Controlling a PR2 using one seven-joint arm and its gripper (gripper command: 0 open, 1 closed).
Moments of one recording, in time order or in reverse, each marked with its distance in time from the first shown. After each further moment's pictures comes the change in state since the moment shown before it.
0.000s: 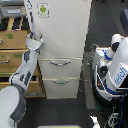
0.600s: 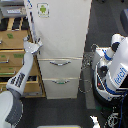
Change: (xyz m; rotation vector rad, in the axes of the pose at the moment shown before) arm -0.018 0.017 -0.013 0.027 -0.003 0.019
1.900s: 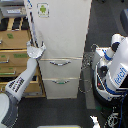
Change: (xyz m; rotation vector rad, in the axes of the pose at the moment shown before) arm -0.033 -0.039 0.015 -0.019 -0.075 0.008
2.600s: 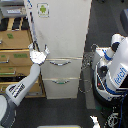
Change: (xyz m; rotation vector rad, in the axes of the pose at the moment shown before) arm -0.035 -0.037 0.028 0.104 -0.110 0.015
